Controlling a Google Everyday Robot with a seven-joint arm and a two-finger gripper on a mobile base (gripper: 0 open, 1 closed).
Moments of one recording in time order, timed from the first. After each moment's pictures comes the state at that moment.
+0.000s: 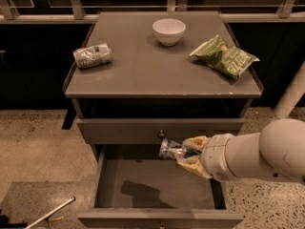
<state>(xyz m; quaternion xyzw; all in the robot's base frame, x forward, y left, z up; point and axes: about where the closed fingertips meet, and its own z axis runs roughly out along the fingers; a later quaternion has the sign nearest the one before) 0.410 -0.100 0.751 -0.52 0.77 0.12 0.34</state>
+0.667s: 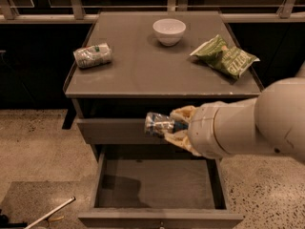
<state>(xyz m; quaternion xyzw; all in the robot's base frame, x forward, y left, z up) 0.417 -0.066 0.853 -0.58 0.72 0.04 0.38</state>
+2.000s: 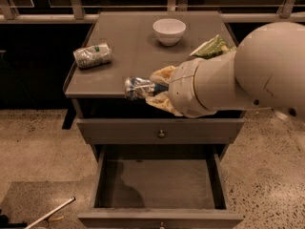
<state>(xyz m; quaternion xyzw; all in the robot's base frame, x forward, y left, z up) 0.468 -0.022 0.919 -0.62 0.66 0.02 0.43</state>
